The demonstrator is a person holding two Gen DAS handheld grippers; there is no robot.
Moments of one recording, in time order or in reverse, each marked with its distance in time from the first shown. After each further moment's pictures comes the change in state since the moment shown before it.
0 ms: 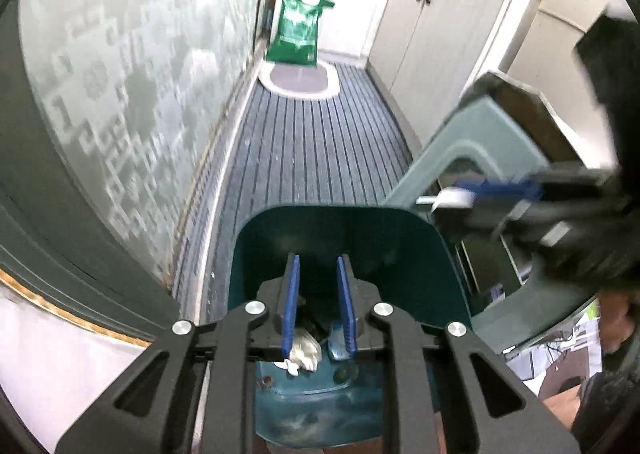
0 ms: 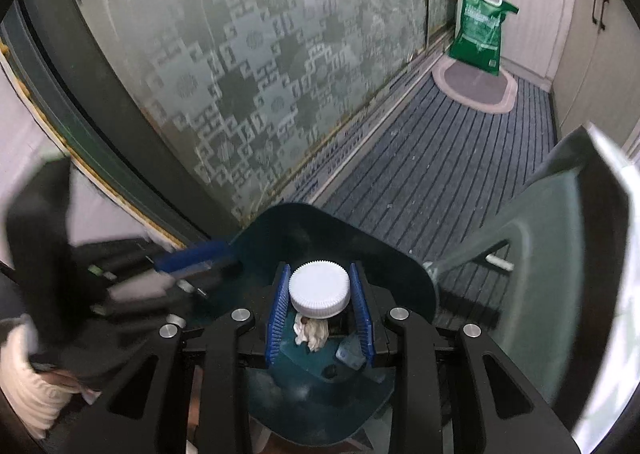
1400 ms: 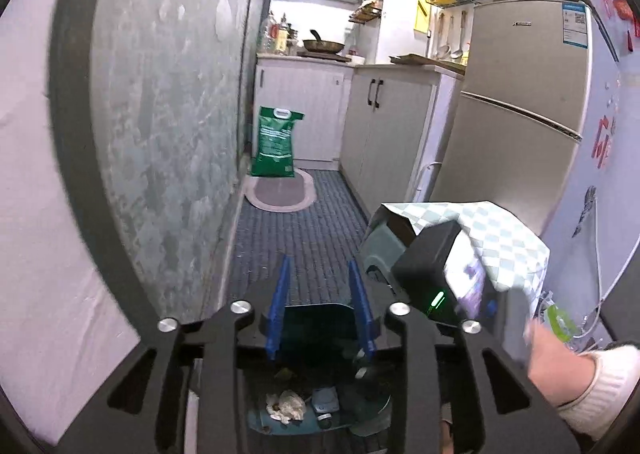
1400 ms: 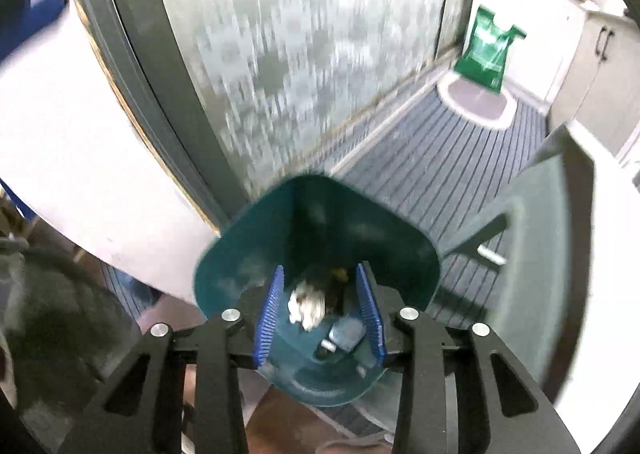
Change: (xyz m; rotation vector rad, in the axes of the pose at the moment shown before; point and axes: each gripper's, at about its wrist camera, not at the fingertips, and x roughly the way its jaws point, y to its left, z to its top) left arm -0.171 -0.075 0.014 0.117 -0.355 0.017; right arm -0.045 0.040 -0.036 -0.105 -0.049 -0.052
